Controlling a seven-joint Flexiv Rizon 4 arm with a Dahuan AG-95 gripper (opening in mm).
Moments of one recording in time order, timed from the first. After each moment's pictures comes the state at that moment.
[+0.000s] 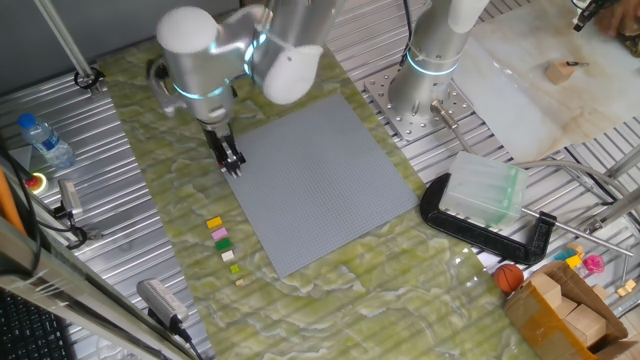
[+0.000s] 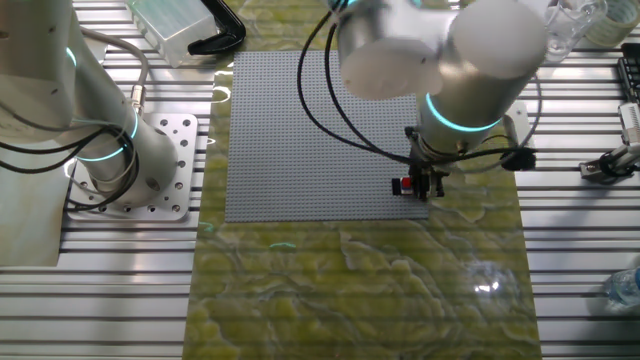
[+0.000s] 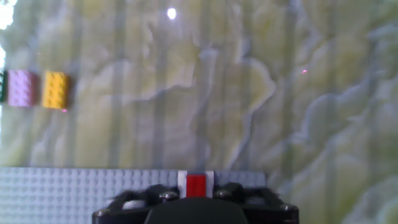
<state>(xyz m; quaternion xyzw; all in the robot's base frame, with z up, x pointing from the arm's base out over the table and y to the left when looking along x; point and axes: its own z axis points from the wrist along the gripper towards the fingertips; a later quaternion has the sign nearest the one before) 0.542 -0.042 -0.010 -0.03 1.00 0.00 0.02</state>
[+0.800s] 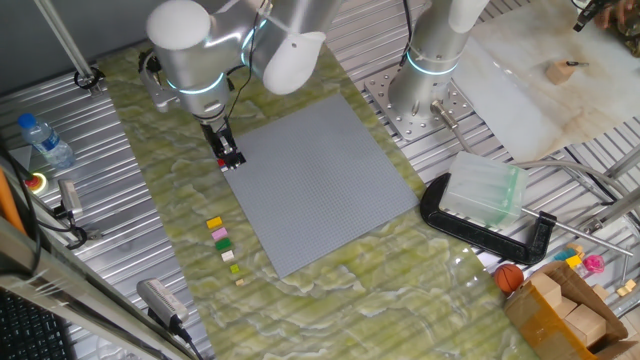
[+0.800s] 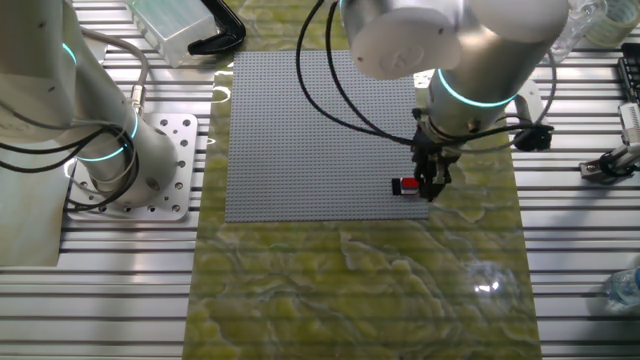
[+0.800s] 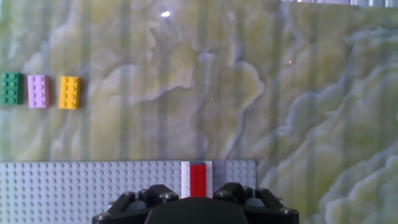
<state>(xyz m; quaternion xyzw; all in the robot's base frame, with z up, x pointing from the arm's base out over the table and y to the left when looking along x) 0.542 -0.038 0.044 -0.02 1.00 -0.01 -0.01</state>
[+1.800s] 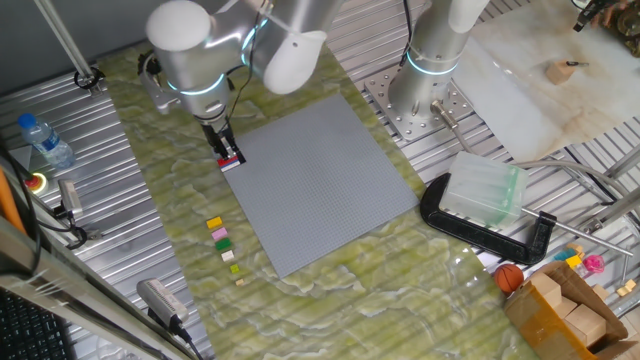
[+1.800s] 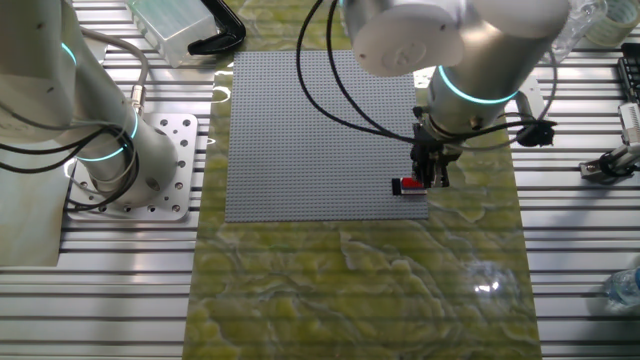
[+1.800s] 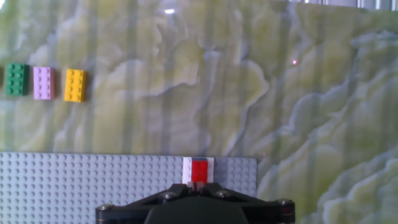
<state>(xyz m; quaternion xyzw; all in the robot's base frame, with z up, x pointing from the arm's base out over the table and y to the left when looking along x) 0.536 -0.040 0.045 -0.04 1.00 -0.02 -0.03</state>
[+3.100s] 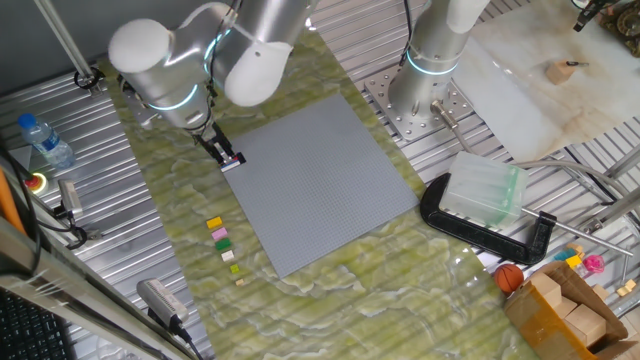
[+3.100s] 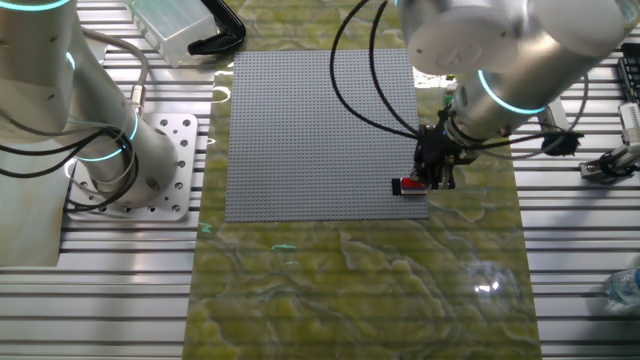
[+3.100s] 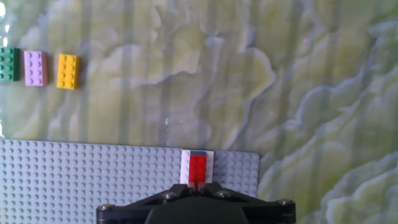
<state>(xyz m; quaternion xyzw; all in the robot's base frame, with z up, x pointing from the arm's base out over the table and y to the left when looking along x) 0.536 -0.036 0.036 -0.05 0.99 -0.01 -0.09</state>
